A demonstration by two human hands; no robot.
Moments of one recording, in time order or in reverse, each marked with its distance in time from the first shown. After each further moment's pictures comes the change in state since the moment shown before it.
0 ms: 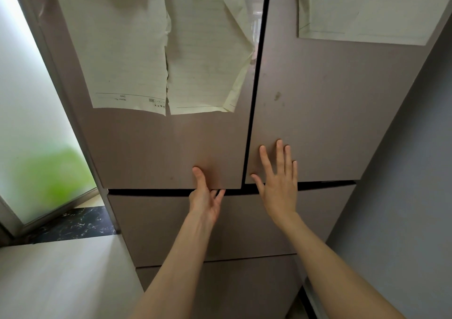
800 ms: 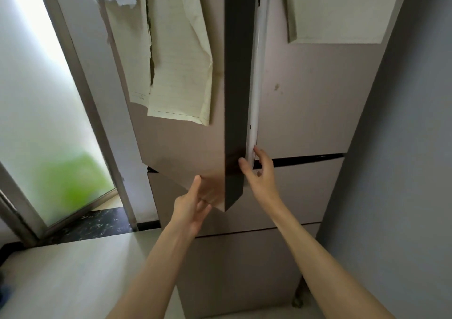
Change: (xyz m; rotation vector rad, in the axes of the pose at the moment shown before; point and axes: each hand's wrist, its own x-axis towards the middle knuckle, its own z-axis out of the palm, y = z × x) left_hand -0.124 0.062 -0.101 0.425 -0.093 0.015; right_hand -0.062 -0.110 -0.131 1.144 -0.295 0.500
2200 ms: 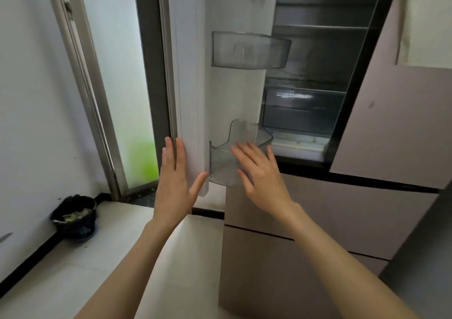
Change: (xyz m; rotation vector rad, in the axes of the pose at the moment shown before) left_hand -0.087 0.077 -0.156 1.273 0.491 1.034; right_hand -0.064 -0.066 0.113 -0.651 -0.296 -0.922
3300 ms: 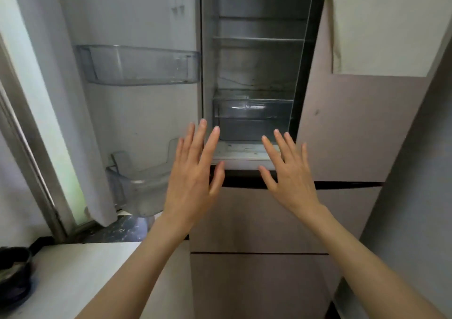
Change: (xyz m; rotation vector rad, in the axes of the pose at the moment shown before) left_hand 0.063 0.104 0.053 0.010 0.015 0.511; right_hand -0.016 0.102 -0.072 -0.395 0.061 0.313
